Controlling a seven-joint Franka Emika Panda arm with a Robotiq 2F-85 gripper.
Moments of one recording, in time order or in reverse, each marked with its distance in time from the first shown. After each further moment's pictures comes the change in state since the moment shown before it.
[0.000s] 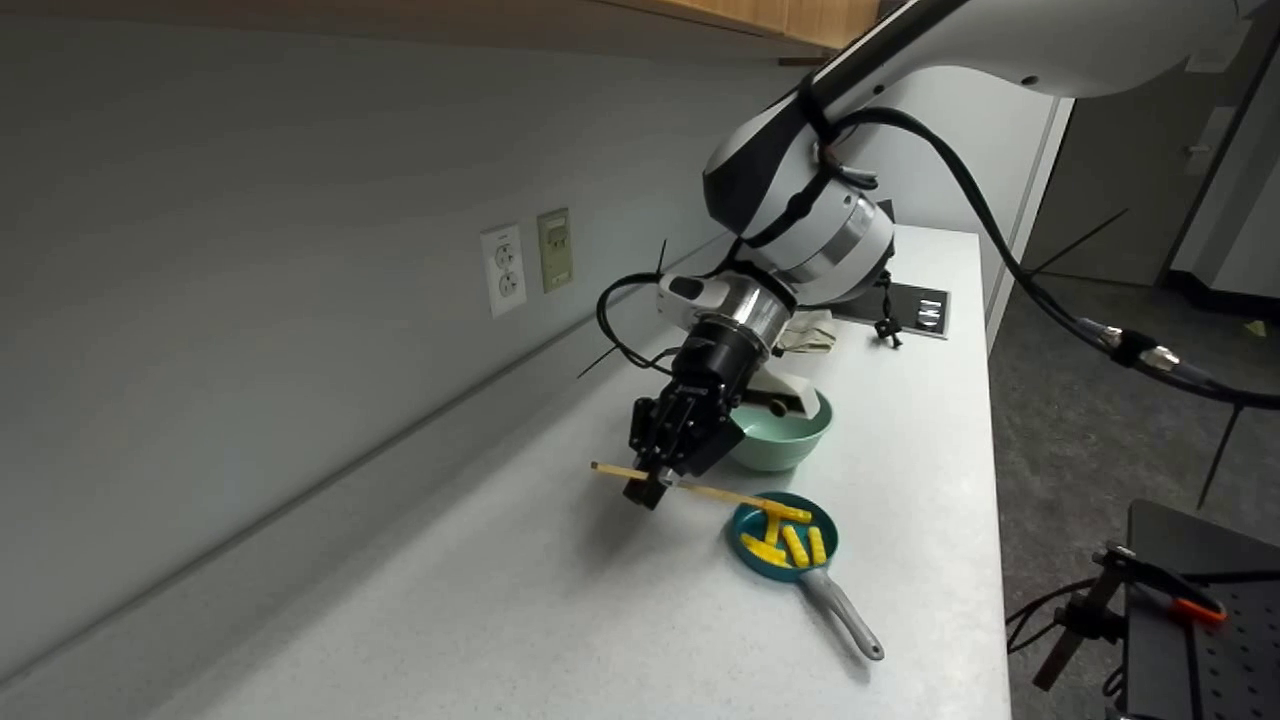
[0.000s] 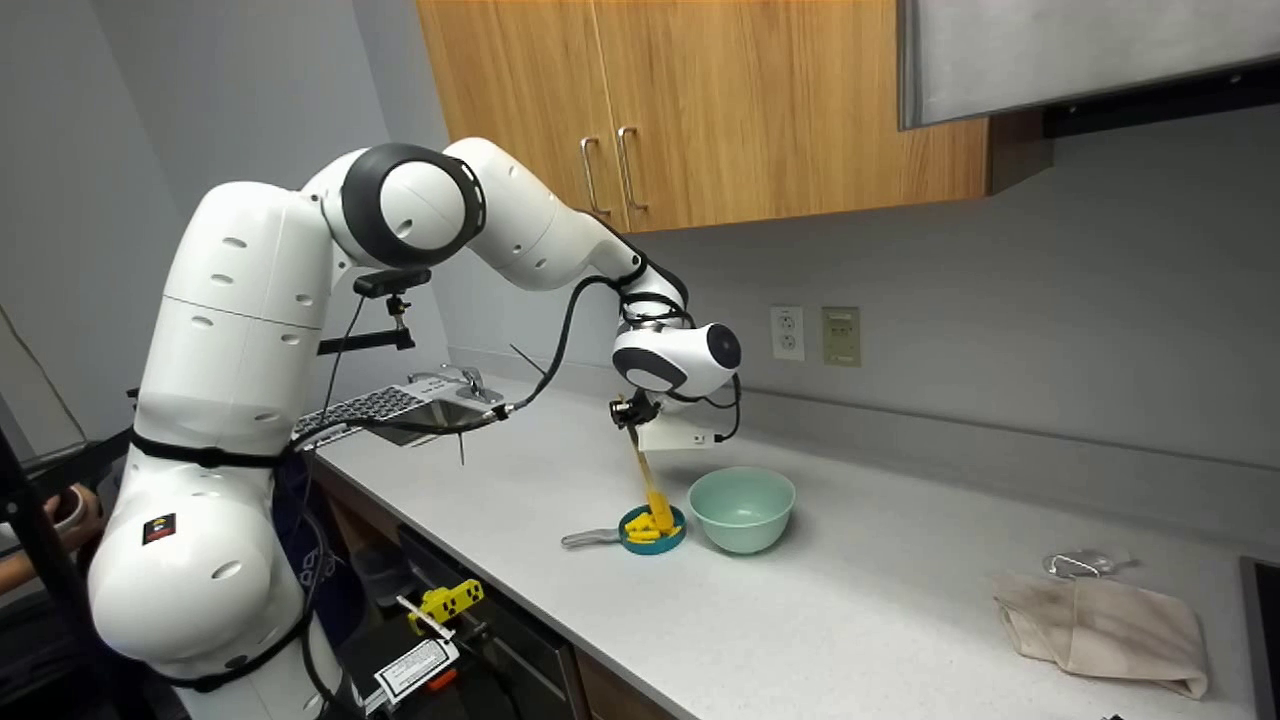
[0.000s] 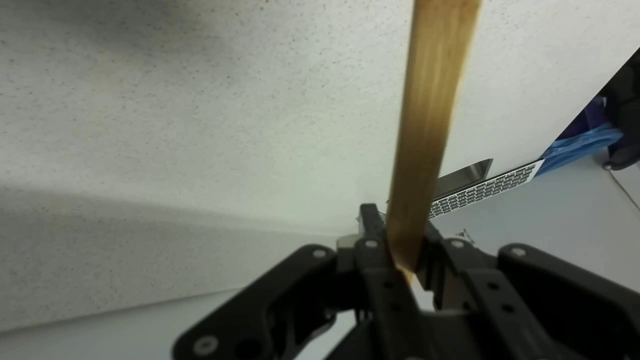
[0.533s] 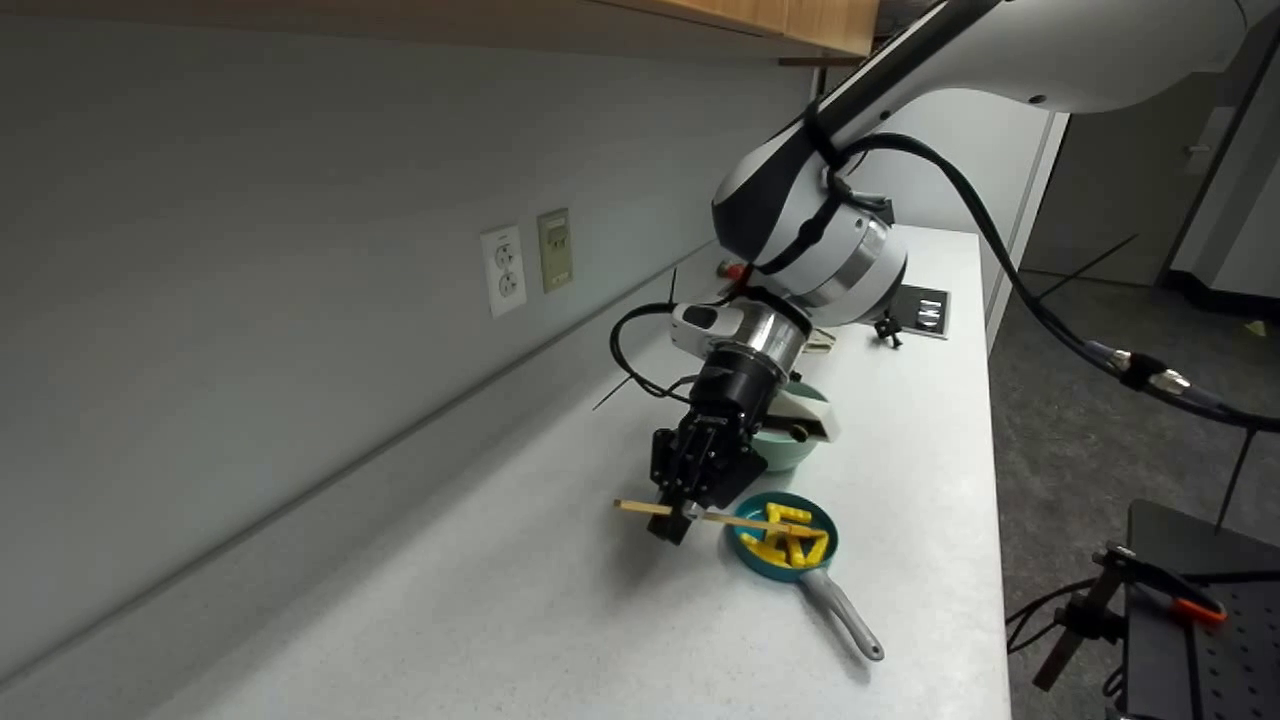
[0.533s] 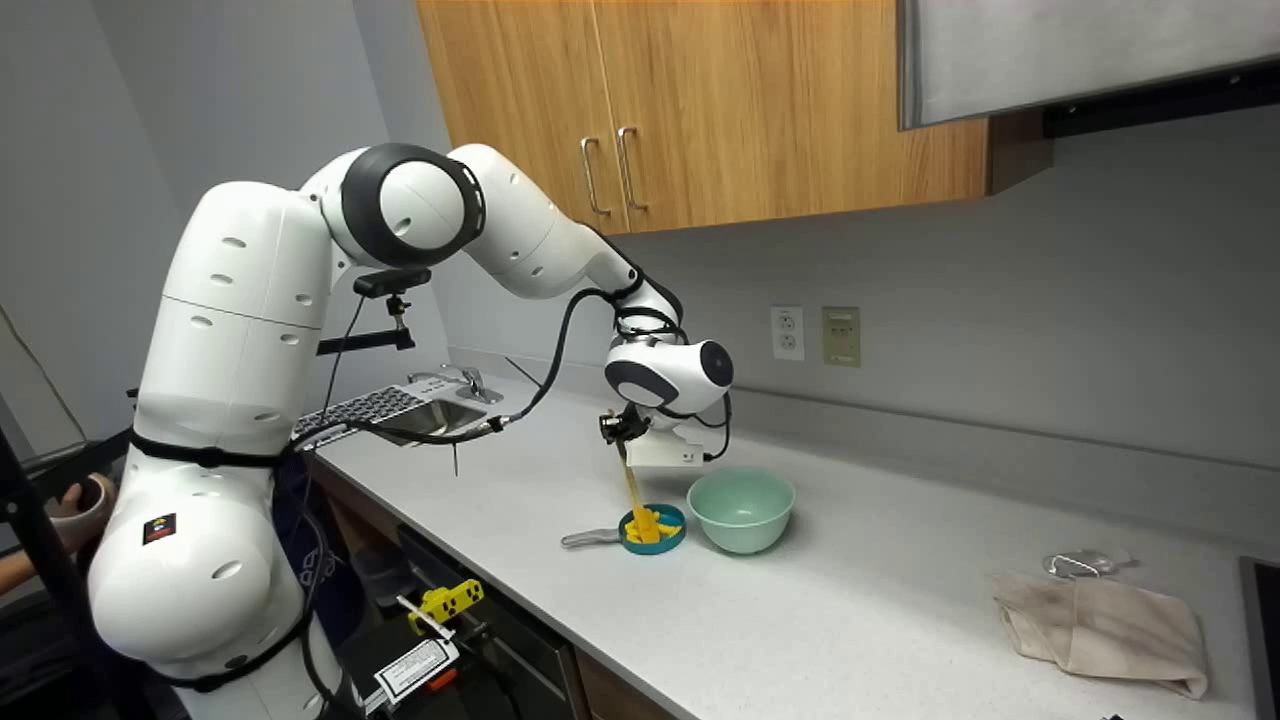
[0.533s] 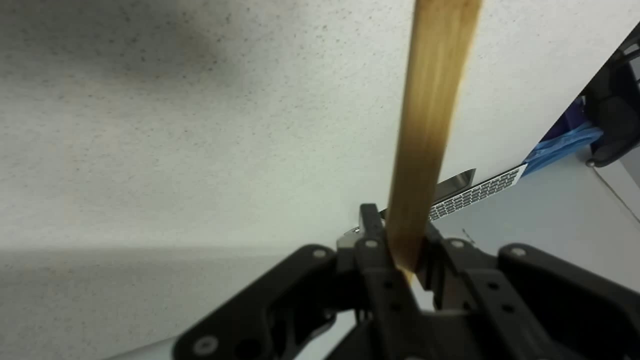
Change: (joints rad) arm 0.001 -0.001 0.005 -0.061 0.000 -0.003 0.001
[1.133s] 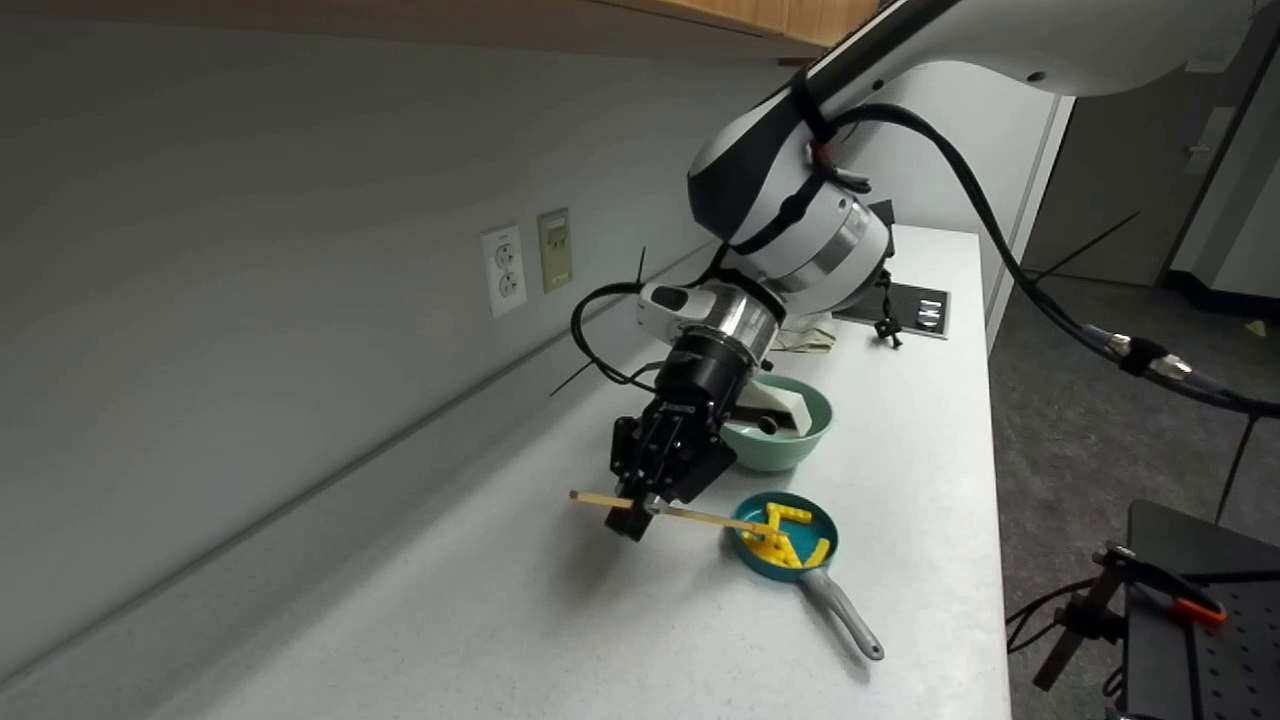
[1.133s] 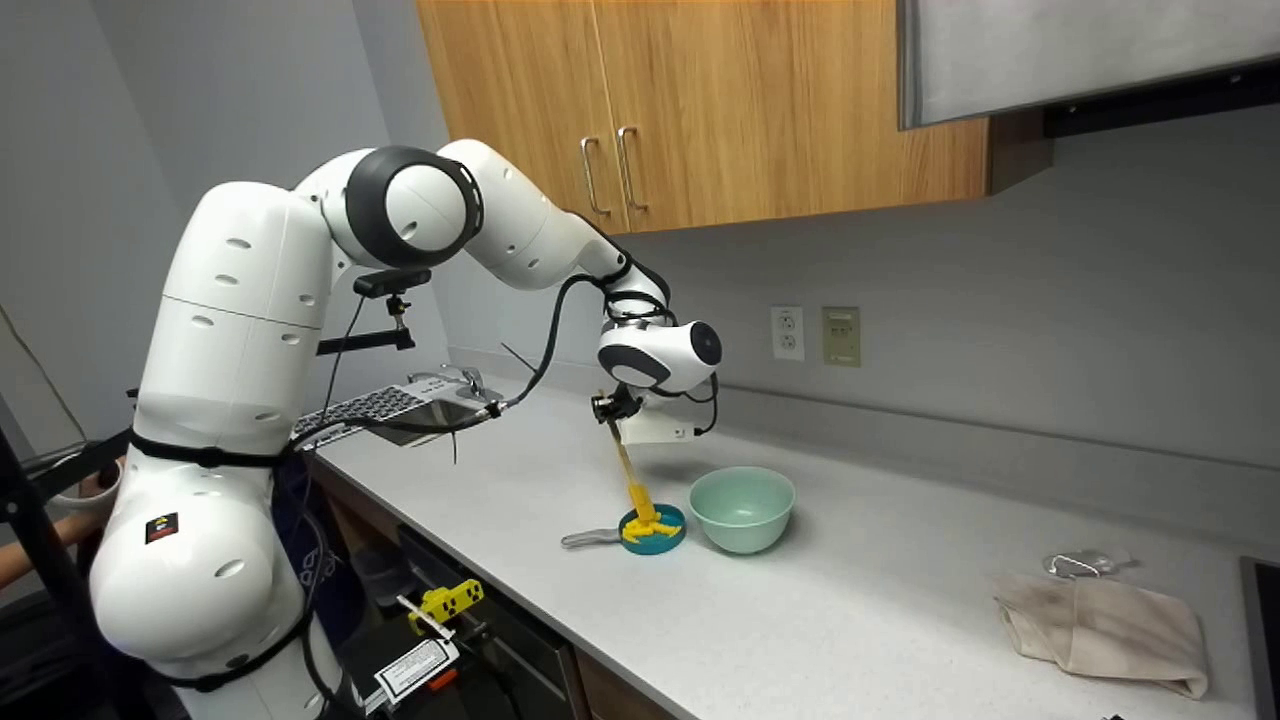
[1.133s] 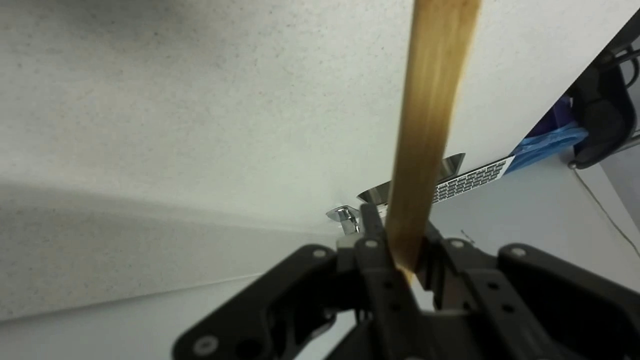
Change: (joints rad) arm 0.014 0.000 0.049 0.063 0.002 -0.001 0.000
